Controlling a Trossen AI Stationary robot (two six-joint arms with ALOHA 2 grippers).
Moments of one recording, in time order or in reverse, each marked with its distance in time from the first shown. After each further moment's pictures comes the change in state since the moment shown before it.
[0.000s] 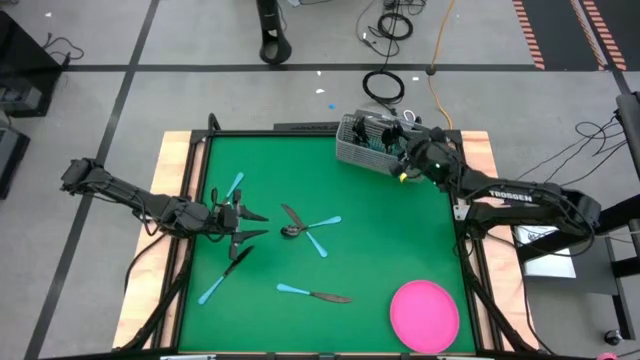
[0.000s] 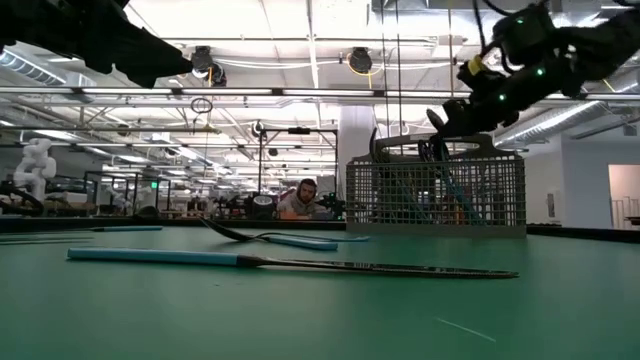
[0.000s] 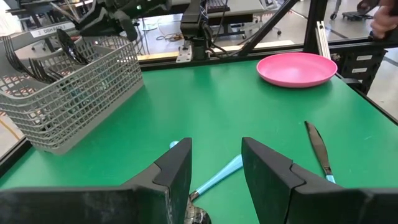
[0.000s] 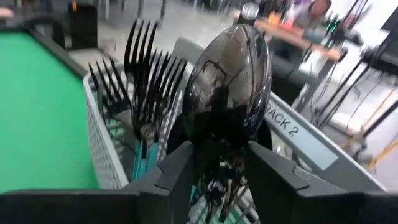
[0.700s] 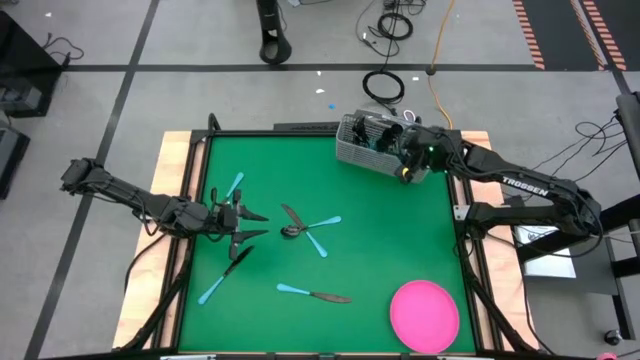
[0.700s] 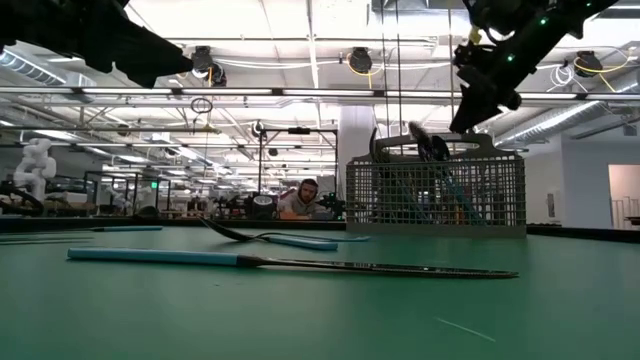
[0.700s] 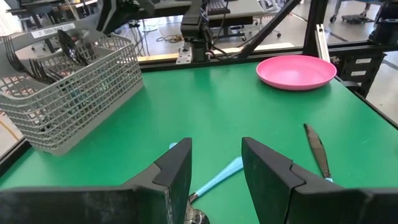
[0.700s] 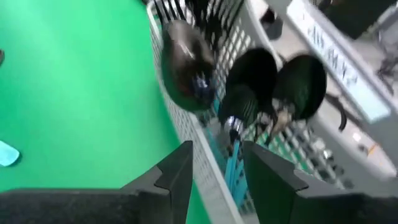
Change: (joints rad) left arm 0.000 0.000 0.000 0.007 0.000 -0.007; right arm 0.002 0.000 0.400 -0.875 -0.227 0.201
